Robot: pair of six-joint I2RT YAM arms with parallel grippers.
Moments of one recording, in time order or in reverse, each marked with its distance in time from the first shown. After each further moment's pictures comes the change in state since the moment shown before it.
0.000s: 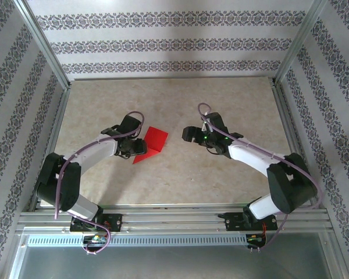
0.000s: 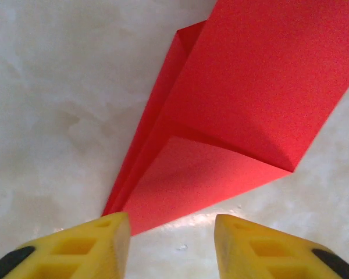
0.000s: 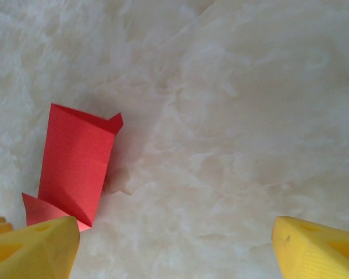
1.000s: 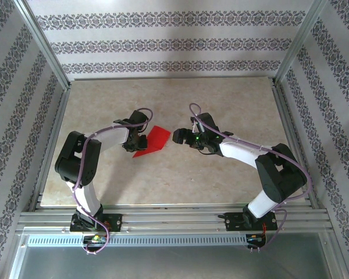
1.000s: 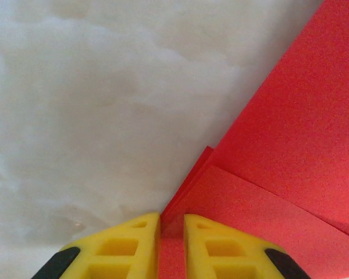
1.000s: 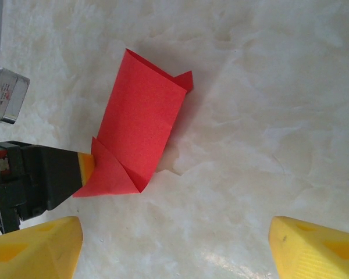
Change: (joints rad) left arm 0.020 0.278 0.172 -0.022 -0.068 0.077; right arm 0.049 0.110 0.042 0.063 -0.138 0.074
